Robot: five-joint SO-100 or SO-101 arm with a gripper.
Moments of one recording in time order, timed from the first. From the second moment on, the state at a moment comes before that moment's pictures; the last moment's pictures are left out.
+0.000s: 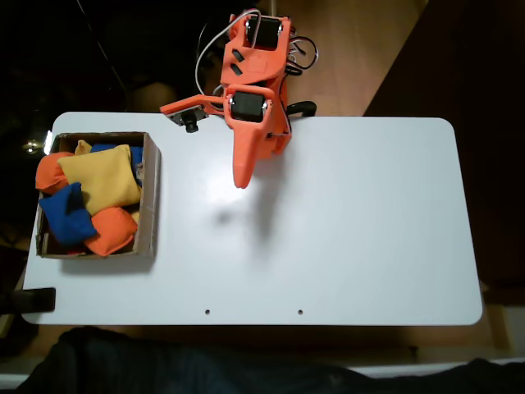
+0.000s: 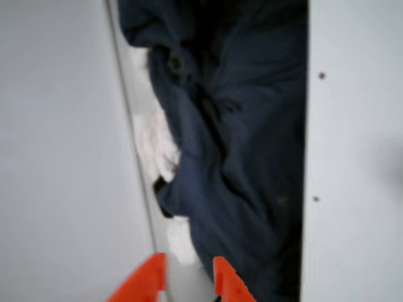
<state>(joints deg) 8.7 177.2 131.0 66.4 3.0</state>
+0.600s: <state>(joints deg) 4.7 184.5 146.0 66.5 3.0</state>
